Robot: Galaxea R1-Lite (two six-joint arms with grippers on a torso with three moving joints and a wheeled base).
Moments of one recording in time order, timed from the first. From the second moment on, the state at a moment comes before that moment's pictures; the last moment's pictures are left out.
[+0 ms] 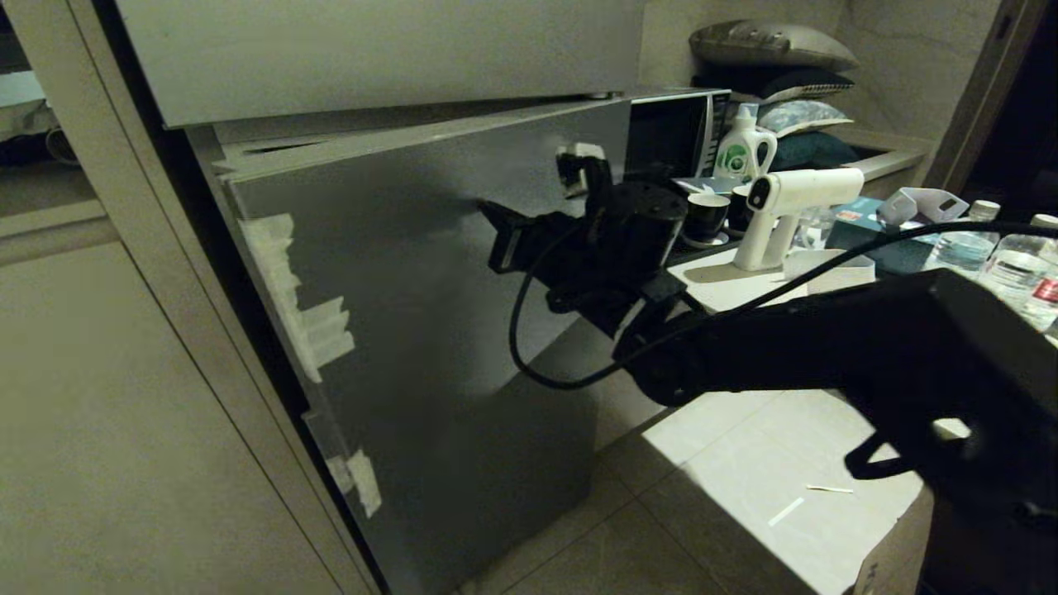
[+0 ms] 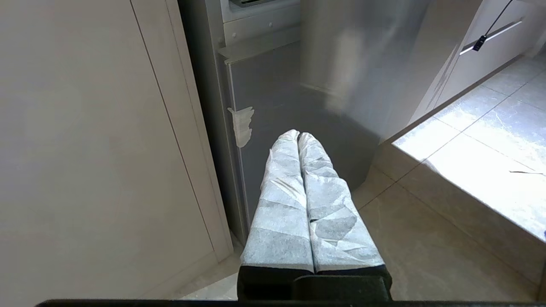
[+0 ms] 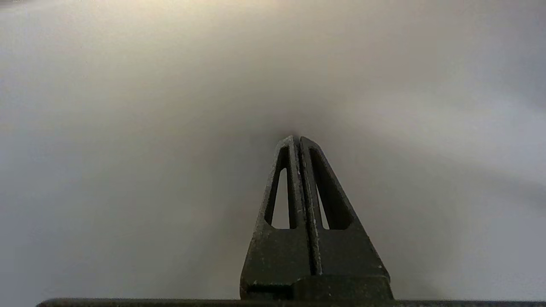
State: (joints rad) left arm 0.00 0.00 -0.02 0.04 0.00 0.00; right arm 0.70 2.34 -1.78 -0.91 0.08 0.22
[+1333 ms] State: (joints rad) left arm 0.00 0.00 -0.02 0.04 0.00 0.00; right arm 0.70 2.57 -1.83 -1.21 0.04 0.09
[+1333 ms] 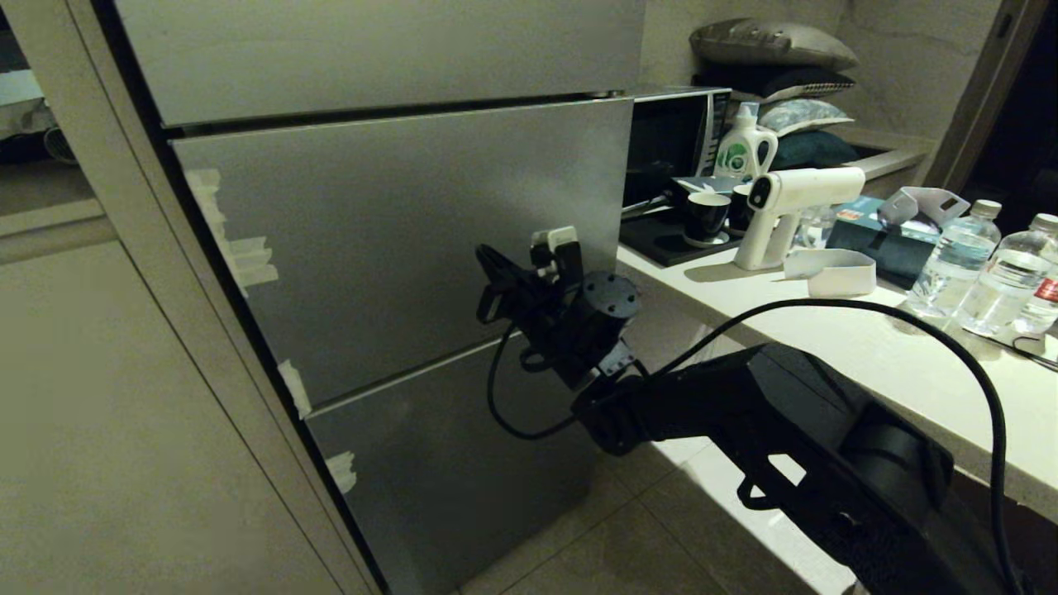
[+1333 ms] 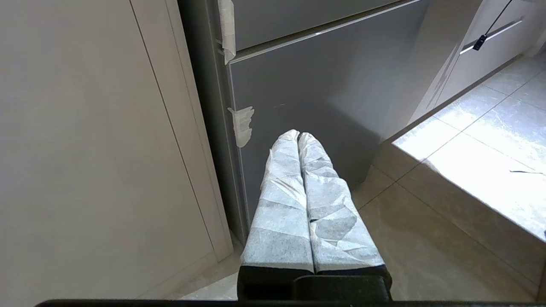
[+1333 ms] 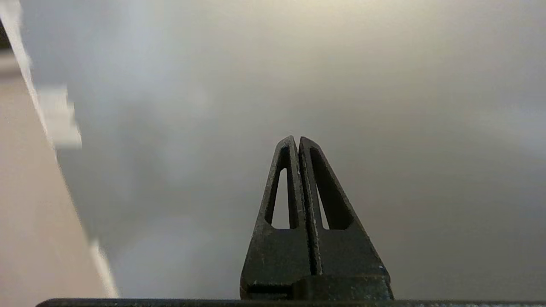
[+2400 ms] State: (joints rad) left arm 0.00 0.00 -0.02 0.04 0.00 0.00; right arm 0.86 1.24 -0.45 -1.06 -0.27 0.04
